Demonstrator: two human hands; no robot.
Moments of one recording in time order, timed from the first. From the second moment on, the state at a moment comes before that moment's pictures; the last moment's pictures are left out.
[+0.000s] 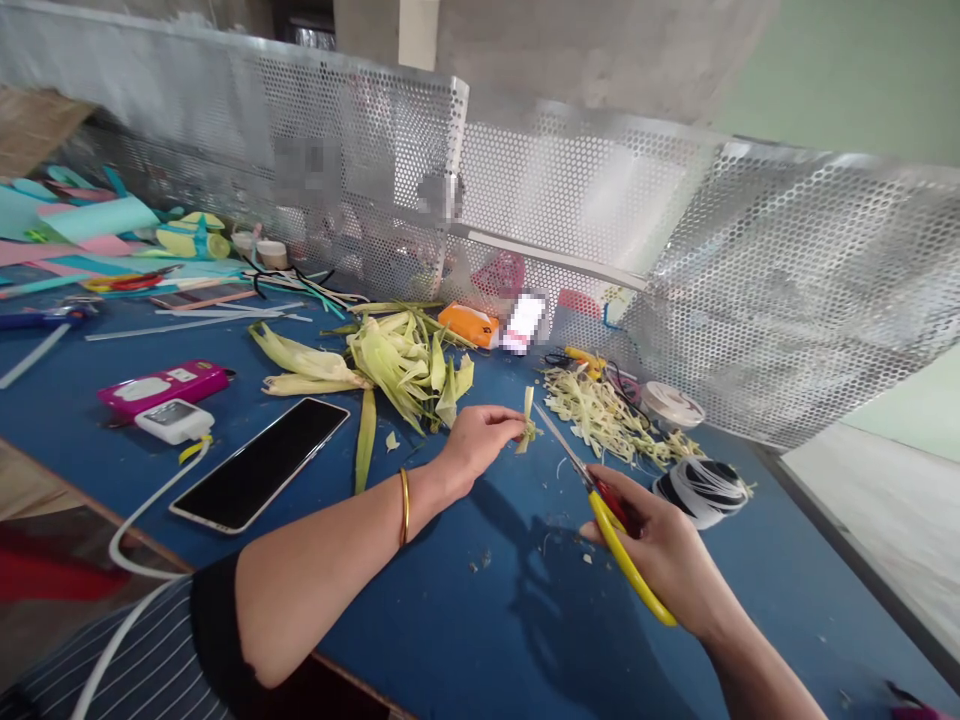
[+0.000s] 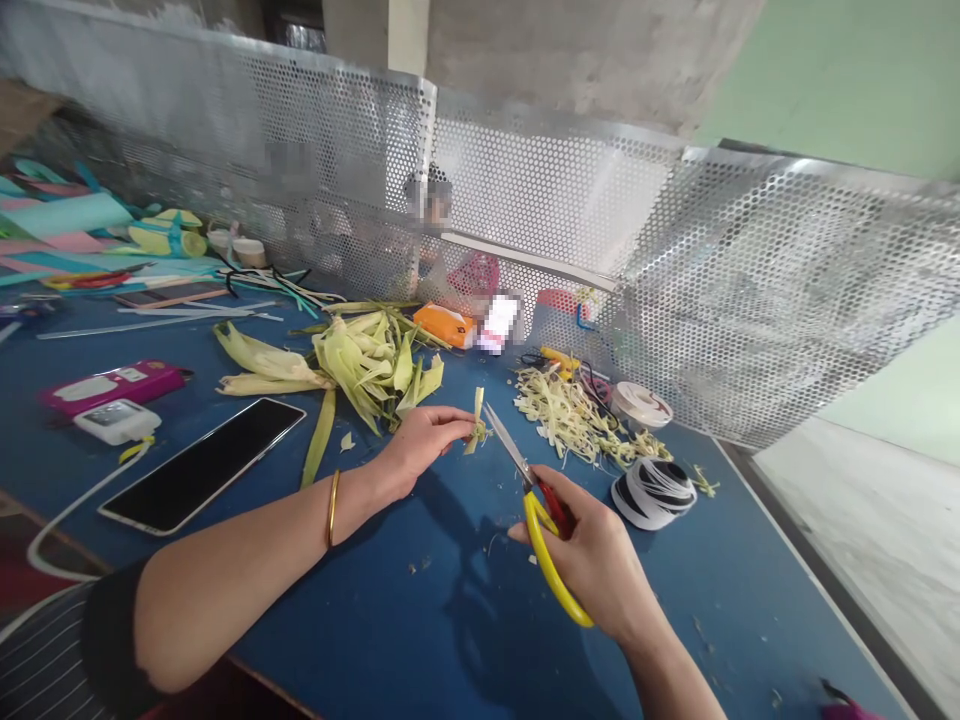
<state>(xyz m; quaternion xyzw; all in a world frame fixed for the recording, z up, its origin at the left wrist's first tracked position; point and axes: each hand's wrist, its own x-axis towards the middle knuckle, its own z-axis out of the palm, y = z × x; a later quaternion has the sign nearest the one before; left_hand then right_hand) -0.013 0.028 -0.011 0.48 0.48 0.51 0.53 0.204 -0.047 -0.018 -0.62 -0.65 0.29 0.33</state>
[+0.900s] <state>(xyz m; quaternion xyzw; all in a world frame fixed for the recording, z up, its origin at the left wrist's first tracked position) -0.012 0.029 -0.016 0.54 0.49 0.45 0.52 0.204 -0.048 -0.016 -0.61 -0.67 0.32 0.29</state>
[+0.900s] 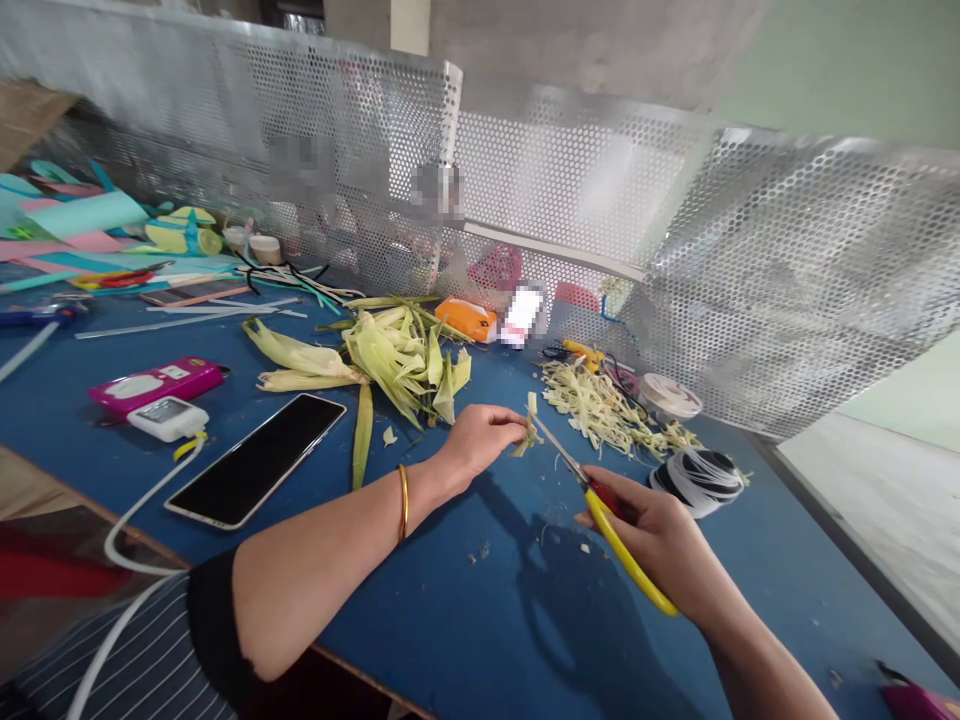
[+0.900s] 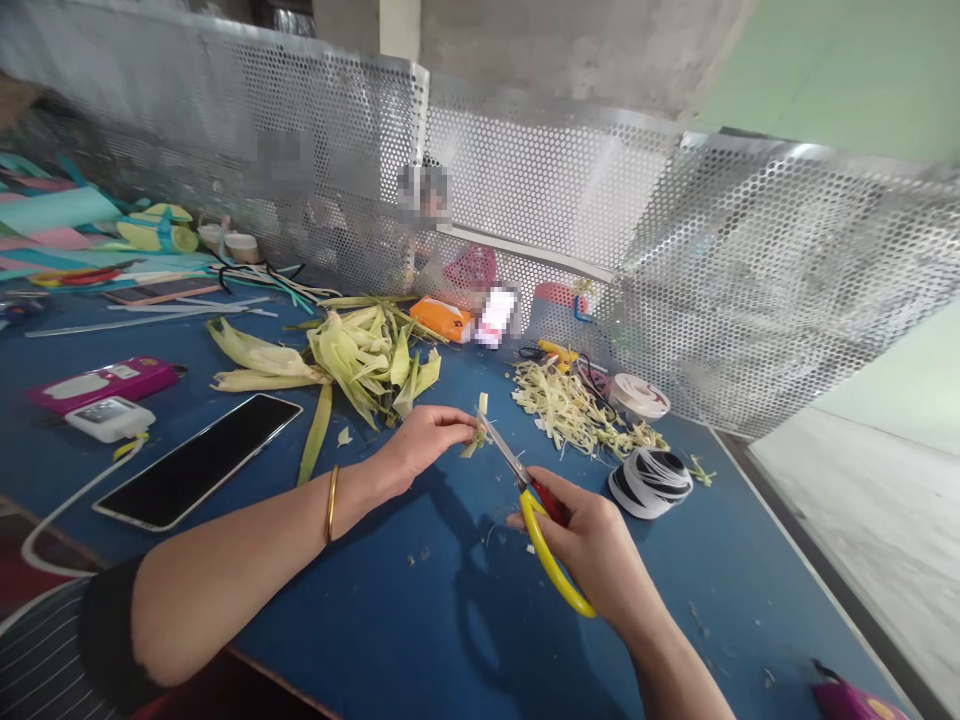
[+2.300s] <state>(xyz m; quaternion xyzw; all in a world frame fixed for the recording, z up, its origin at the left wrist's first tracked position) 0.008 -0.004 -0.023 0.32 0.32 0.31 0.83 0.174 -0.042 -0.023 -0.53 -0.50 0.45 0.51</state>
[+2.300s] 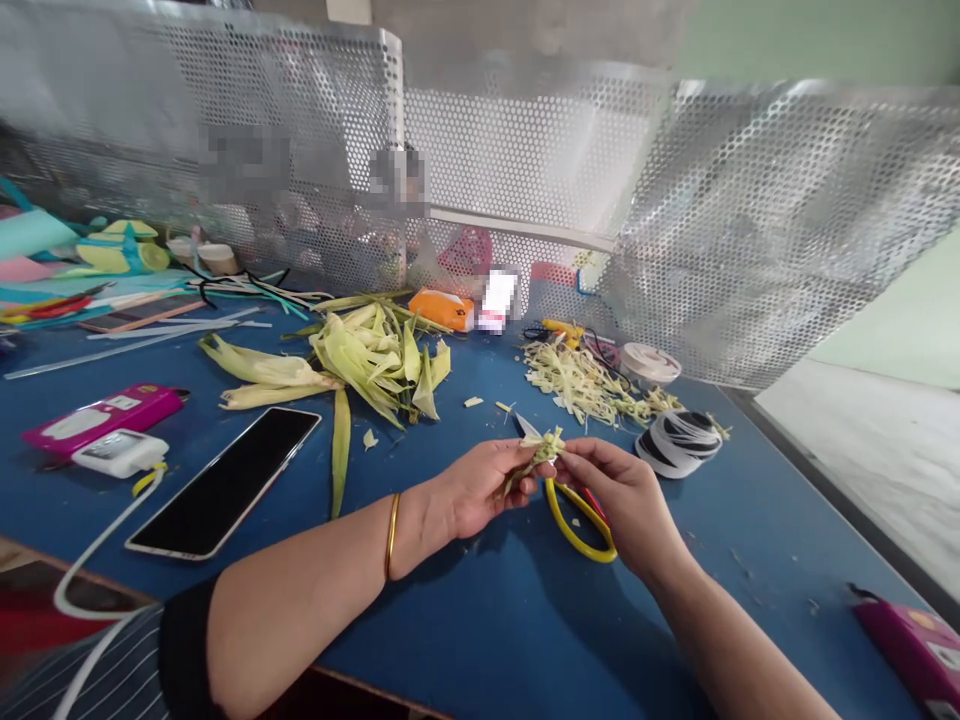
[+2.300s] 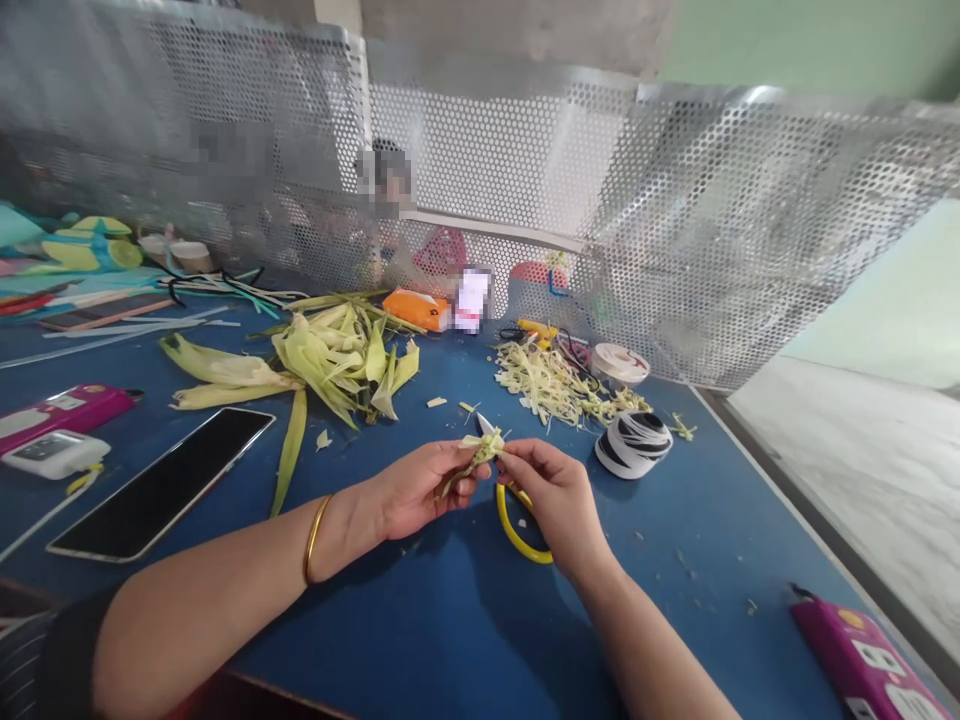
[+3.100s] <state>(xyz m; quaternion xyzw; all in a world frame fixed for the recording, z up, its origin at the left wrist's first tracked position) 0.017 -0.008 -0.023 0.44 0.39 0.42 0.69 0.176 -0.046 -0.023 -0.57 -0.66 0.26 0.42</state>
